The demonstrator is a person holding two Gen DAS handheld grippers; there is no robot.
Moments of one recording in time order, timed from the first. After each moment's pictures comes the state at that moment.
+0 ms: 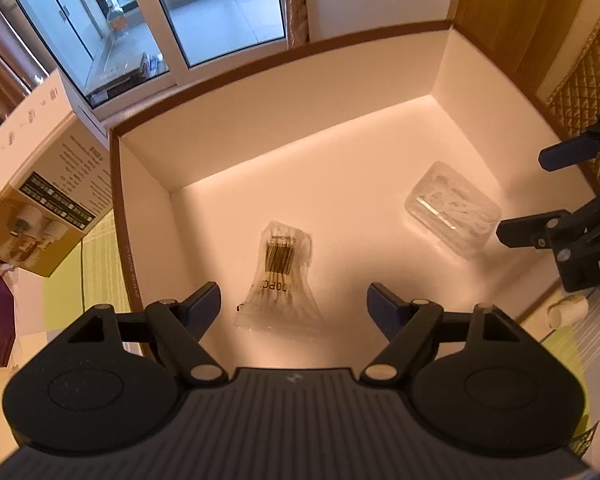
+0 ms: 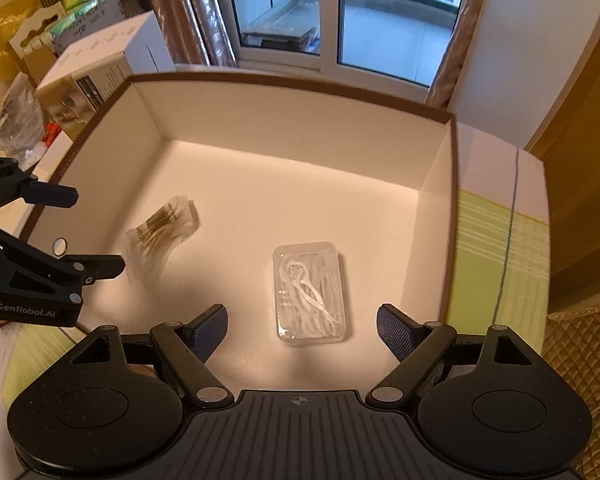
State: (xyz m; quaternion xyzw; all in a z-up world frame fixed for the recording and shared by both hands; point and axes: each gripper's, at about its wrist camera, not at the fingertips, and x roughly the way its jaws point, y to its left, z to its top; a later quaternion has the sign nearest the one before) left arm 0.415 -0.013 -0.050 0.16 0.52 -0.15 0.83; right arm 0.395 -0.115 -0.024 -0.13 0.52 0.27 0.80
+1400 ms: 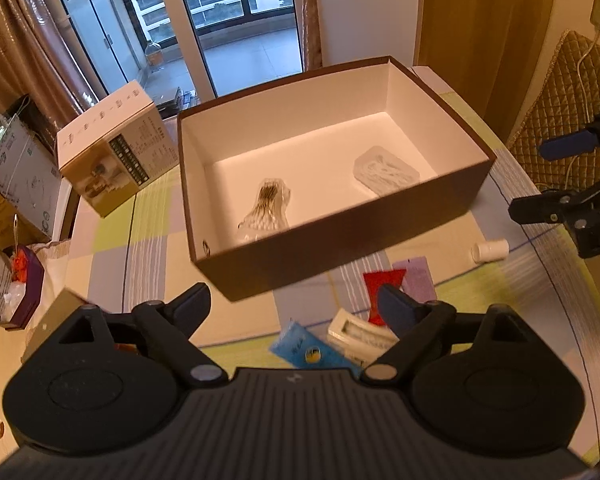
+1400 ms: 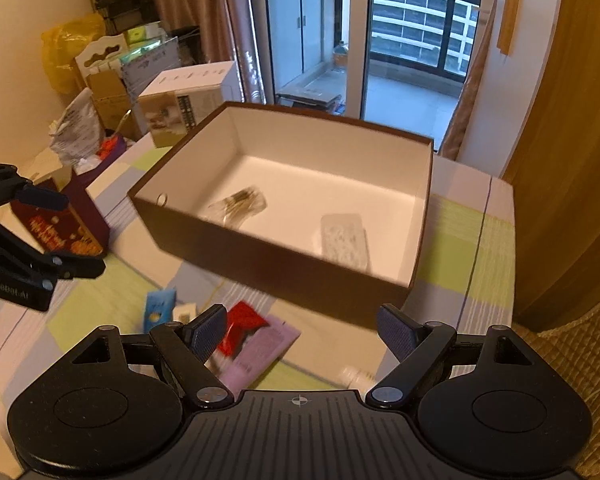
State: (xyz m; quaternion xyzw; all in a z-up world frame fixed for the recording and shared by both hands) left arm 0.231 0.007 0.020 0.14 0.46 -0.12 0.87; right arm 0.235 -0.184 0.028 -0.13 0.42 0.32 0.84
